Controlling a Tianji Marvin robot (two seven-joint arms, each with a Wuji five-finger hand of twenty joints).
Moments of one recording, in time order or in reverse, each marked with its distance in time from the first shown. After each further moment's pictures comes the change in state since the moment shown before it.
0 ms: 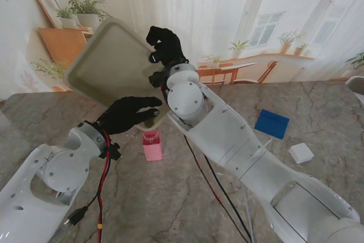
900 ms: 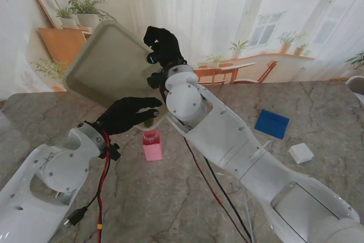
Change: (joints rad) left arm 0.002 0.000 -0.003 0.001 -0.002 -0.001 -0.005; right arm -0.002 0.000 -0.013 -0.001 -0.025 -0.028 -0.007; left_hand 0.000 0.000 0.000 0.000 0.000 0.000 0.000 0.000 0.000 0.000 0.000 0.000 0.000 0.000 0.000 0.000 0.000 0.000 0.000 0.000; right_hand 0.000 0.000 0.000 0.000 0.000 -0.003 0.000 0.000 0.000 -0.003 0.000 0.001 0.000 0.000 0.000 0.004 0.000 0.000 0.000 0.000
